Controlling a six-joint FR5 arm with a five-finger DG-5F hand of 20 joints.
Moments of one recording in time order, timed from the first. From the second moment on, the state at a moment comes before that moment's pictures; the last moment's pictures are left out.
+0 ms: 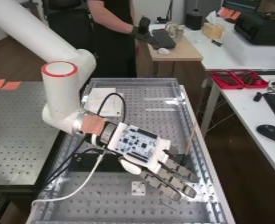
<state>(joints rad) 1.43 -2.21 -1.64 -2.59 -1.31 -0.29</state>
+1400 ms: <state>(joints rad) 1.44 -2.16 -1.68 -2.53 -1.30 -0.33</state>
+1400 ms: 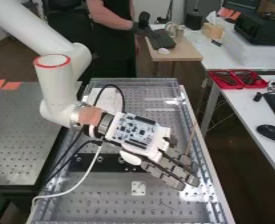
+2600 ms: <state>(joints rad) 1.44 -2.18 -1.68 -2.58 -1.29 -0.30</state>
